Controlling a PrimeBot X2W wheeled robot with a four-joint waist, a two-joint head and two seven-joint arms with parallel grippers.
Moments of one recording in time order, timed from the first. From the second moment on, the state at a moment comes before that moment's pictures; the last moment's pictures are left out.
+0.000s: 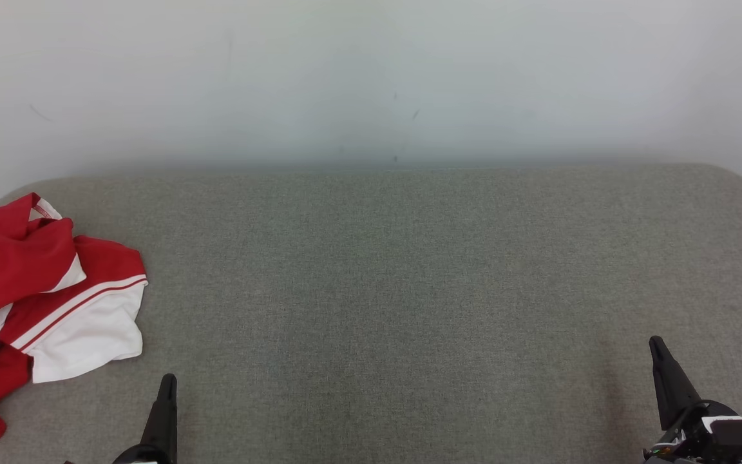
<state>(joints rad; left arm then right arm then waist) 0.00 0.05 0.00 0.14 -1.62 -0.13 0.01 -0.04 -0.05 -0.21 0.18 1.62 0.13 0.22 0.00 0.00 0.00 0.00</state>
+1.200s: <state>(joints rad) 0.02 0.04 0.00 0.18 -1.56 -0.13 -0.03 0.00 -0.04 -0.16 0.22 1.57 0.13 0.16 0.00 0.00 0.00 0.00</state>
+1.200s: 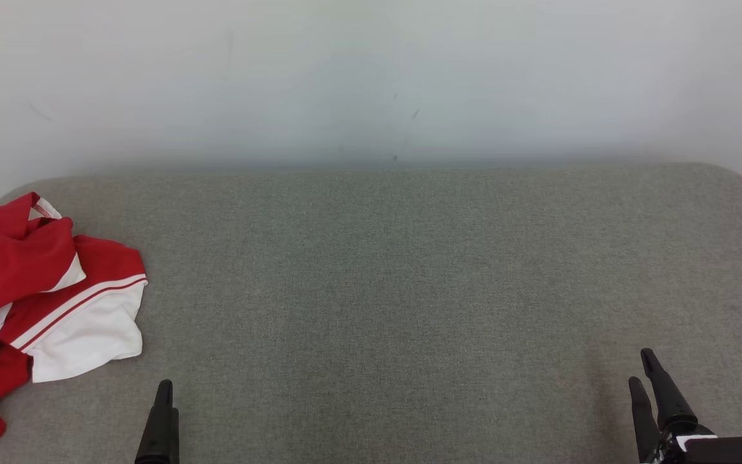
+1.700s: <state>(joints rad) 0.02 0.04 -0.01 0.13 -1.30 -0.08 -0.07 0.00 -0.04 -0.11 0.20 1.37 0.13 0.07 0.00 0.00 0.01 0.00</state>
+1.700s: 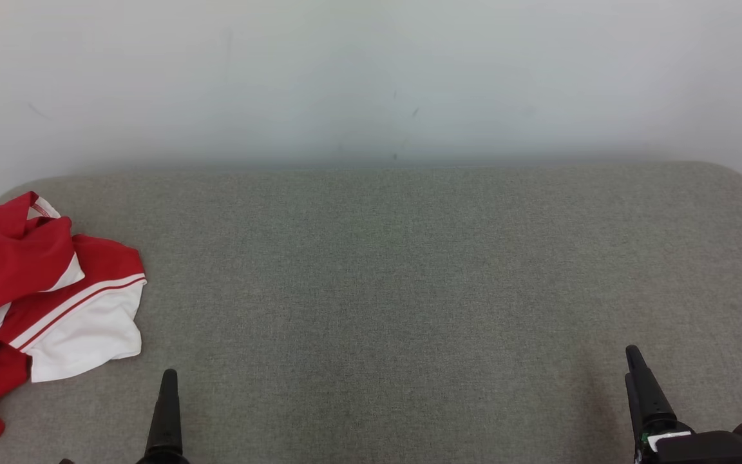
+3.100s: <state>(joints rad) 0.02 0.05 -0.11 0.09 -0.55 0.05 -0.17 0.02 -0.05 -0.01 0.17 0.65 0.13 -0.10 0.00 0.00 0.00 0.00</state>
